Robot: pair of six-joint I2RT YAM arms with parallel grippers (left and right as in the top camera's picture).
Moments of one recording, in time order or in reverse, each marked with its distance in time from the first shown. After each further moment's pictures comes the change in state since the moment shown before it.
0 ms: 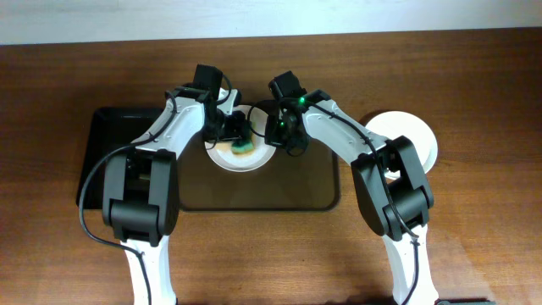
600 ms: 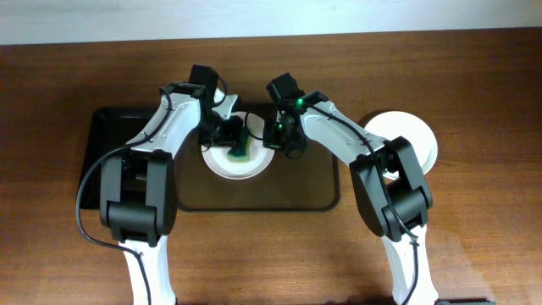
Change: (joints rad) left arm 0.016 -0.010 0.038 -0.158 0.088 0.119; right arm 0.008 0.000 -0.004 -0.006 -0.026 -0.019
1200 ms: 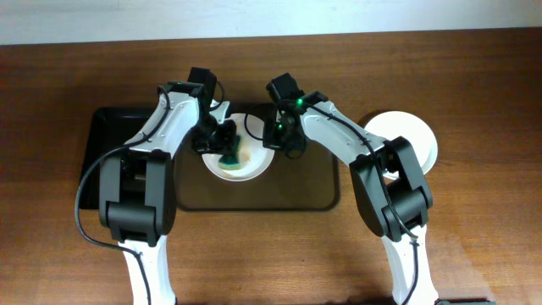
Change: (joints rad) left arm 0.002 0.000 0.011 -0.123 -0.097 -0.085; right arm 0.000 0.000 -0.001 0.003 -0.001 -0.008
